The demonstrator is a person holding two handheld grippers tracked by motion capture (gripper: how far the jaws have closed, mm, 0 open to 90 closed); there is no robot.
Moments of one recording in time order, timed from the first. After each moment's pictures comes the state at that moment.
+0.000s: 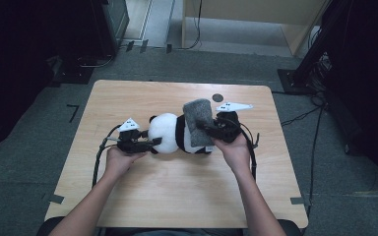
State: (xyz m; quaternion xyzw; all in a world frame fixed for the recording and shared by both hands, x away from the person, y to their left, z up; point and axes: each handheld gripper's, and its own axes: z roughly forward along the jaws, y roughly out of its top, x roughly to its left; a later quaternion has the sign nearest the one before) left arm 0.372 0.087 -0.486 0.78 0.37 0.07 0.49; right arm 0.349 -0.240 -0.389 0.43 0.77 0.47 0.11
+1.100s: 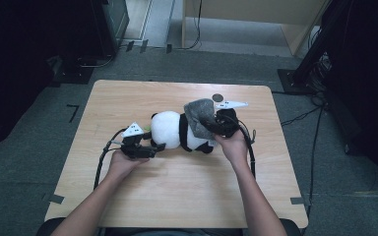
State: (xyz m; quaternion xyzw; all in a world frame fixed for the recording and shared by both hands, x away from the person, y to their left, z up) left arm 0.368 0.077 -0.504 0.79 0.33 0.08 0.50; right arm 0.382 -0.249 -0.420 0.45 0.76 0.45 0.12
